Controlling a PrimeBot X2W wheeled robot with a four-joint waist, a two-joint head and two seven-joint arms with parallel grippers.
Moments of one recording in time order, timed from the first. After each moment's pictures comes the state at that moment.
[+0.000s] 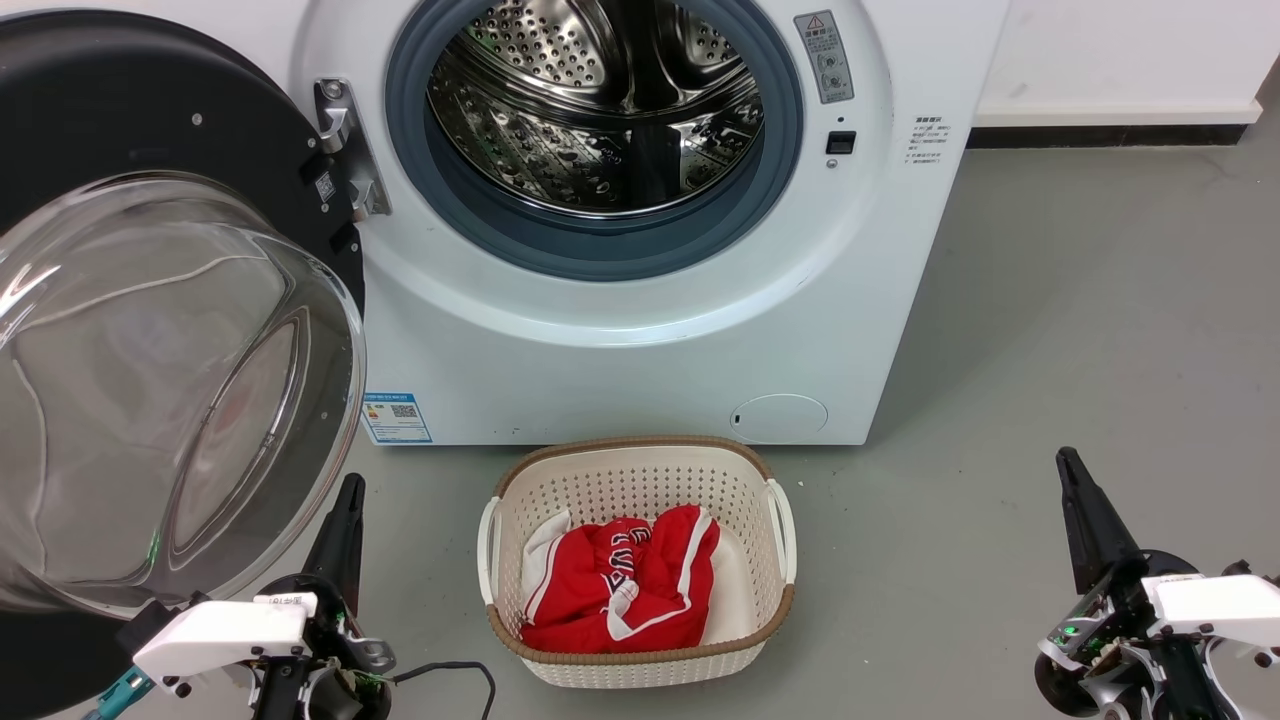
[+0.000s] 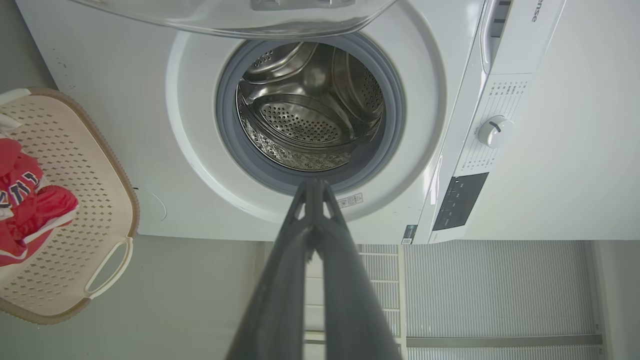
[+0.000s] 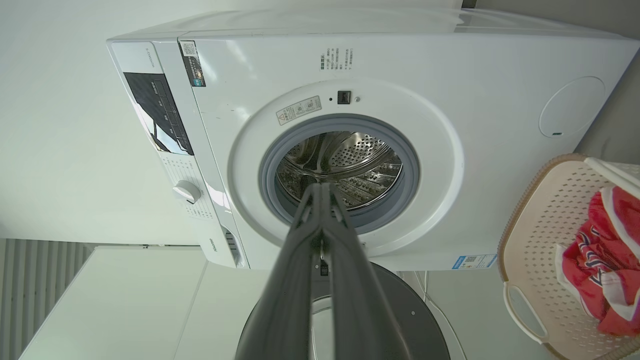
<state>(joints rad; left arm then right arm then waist) -0.10 0.05 0.11 0.25 -1.61 -0.13 0.11 -0.10 -0.05 -0.11 0.25 1.61 0.13 0.11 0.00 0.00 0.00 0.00</state>
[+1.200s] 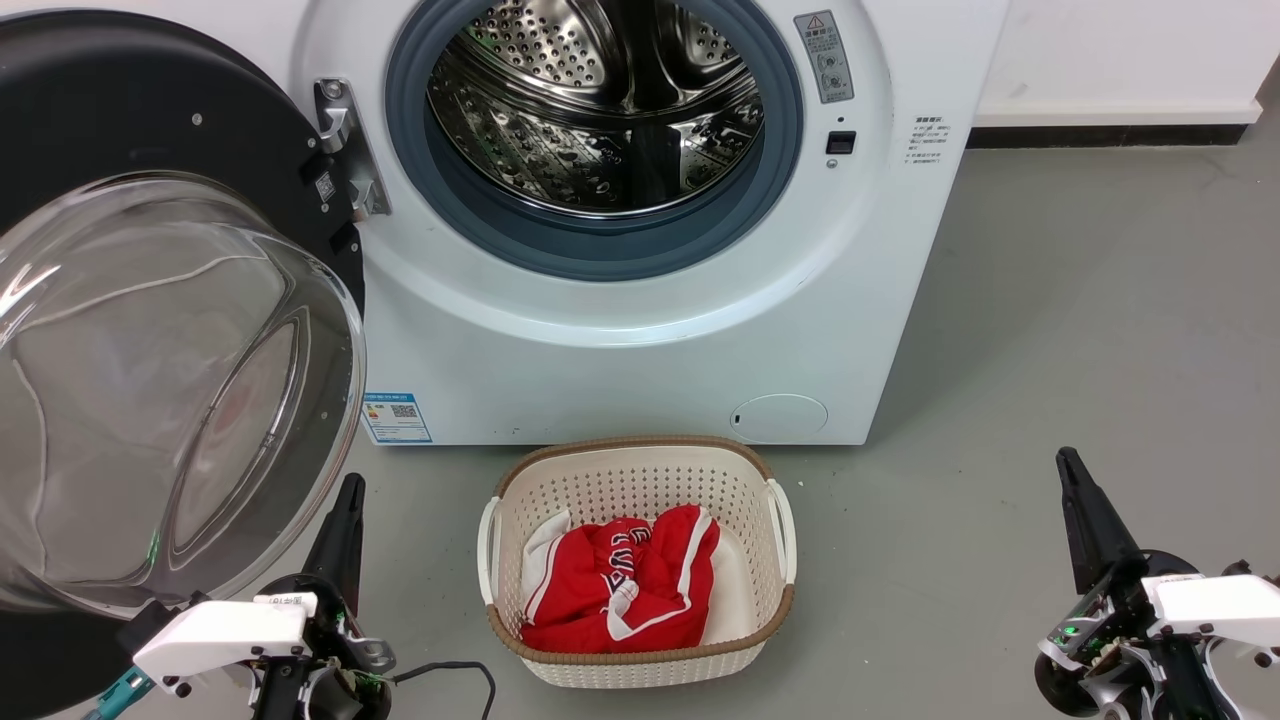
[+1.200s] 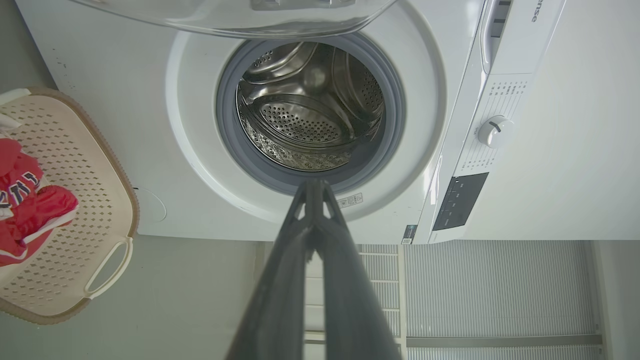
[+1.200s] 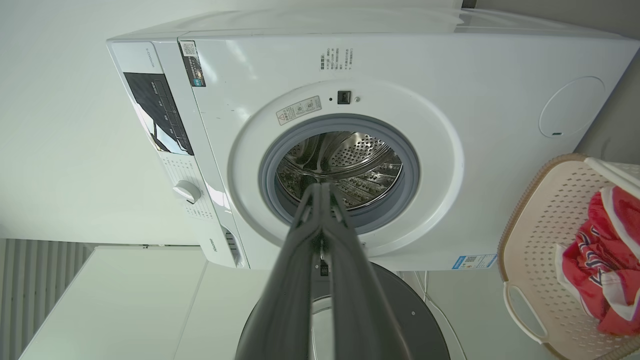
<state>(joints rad) -0.10 0.05 0.11 0.25 -1.61 -0.13 0.11 -0.10 -0.05 -0.11 0.25 1.61 0.13 0.11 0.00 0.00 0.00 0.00</state>
